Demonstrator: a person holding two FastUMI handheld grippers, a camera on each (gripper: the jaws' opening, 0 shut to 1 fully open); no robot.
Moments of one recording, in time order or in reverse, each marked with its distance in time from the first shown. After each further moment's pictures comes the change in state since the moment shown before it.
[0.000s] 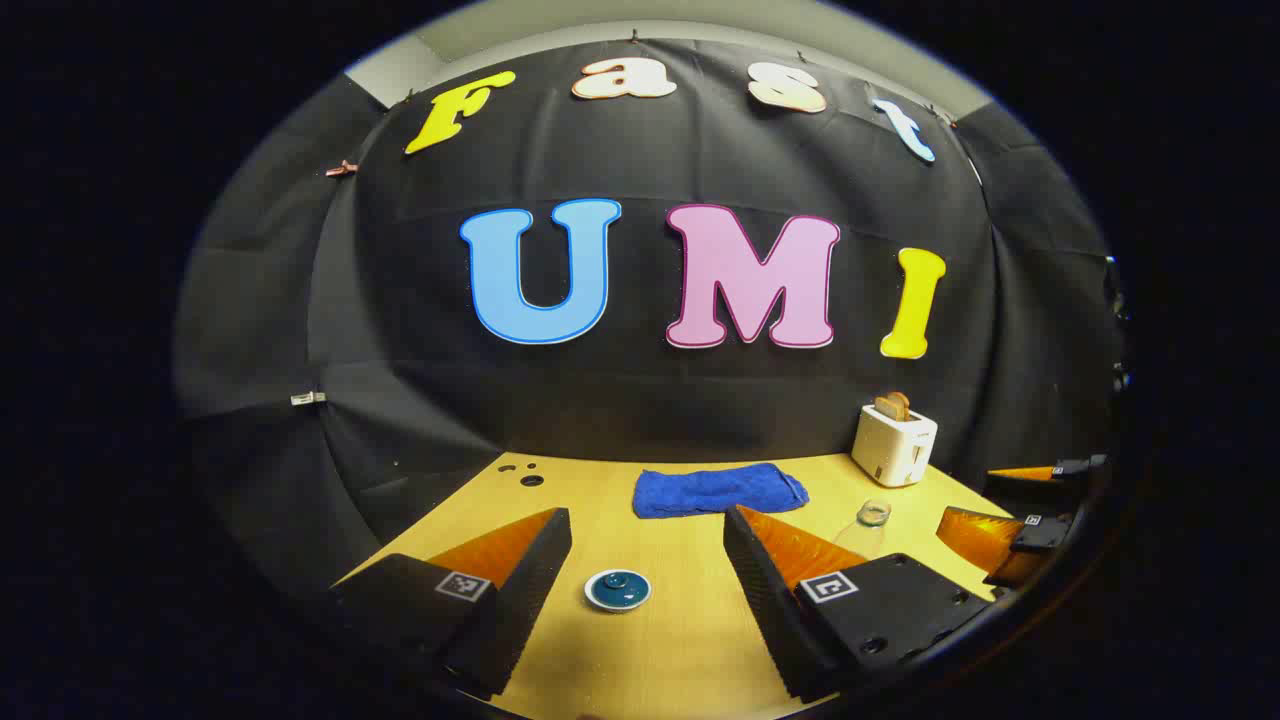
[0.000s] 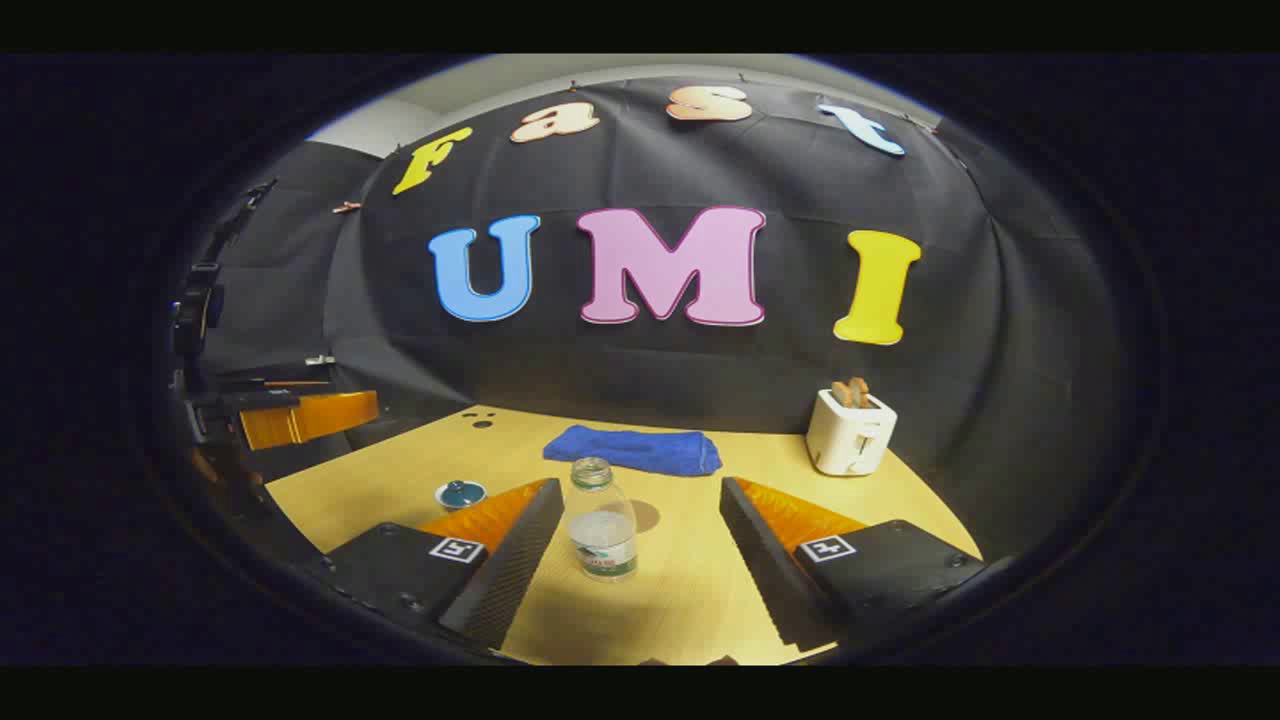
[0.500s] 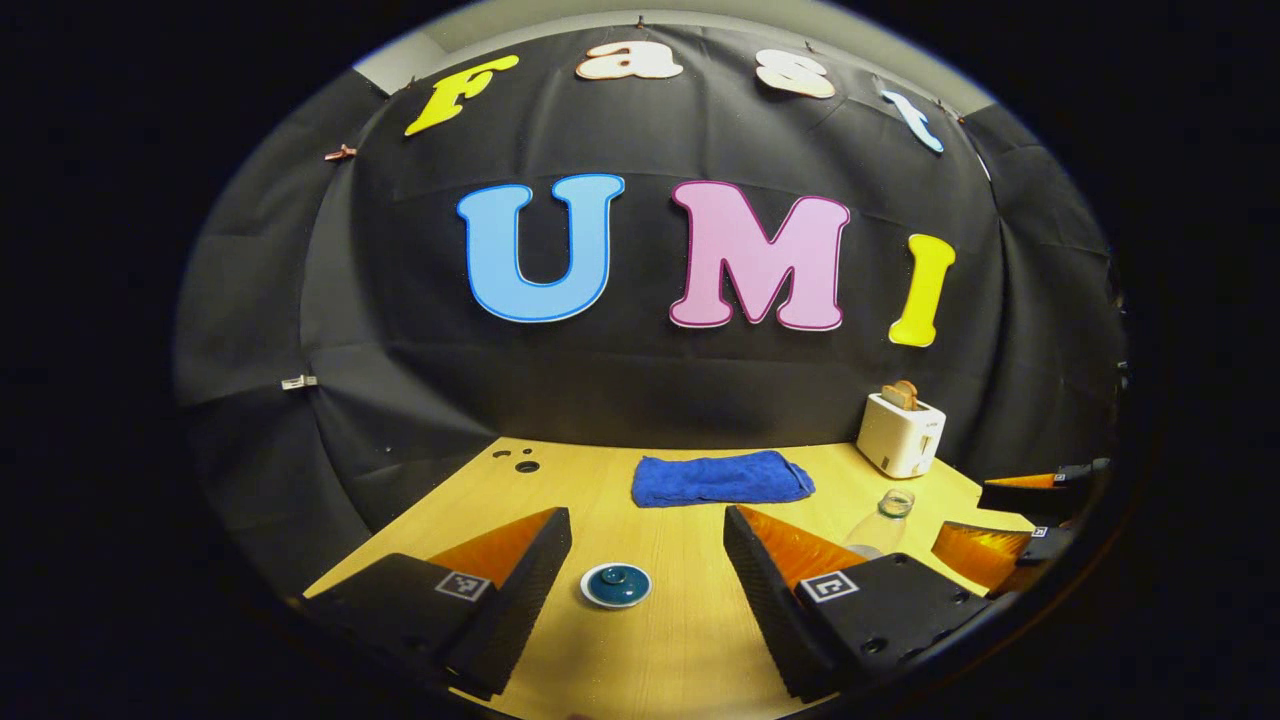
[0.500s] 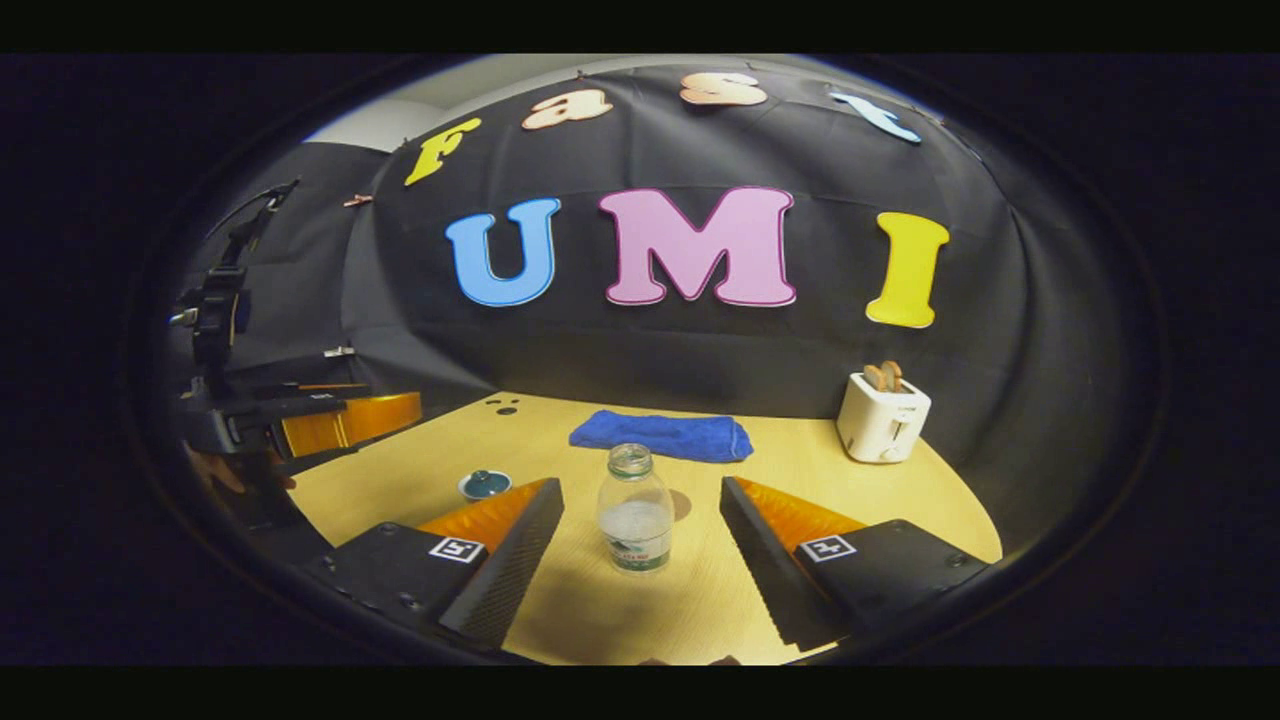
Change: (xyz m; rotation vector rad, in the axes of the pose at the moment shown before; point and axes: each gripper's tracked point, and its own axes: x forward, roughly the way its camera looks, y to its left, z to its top) left arm 0.024 0.005 -0.016 -0.030 0.024 0.007; right arm 0.010 0.020 -0.014 0.001 0.044 0.057
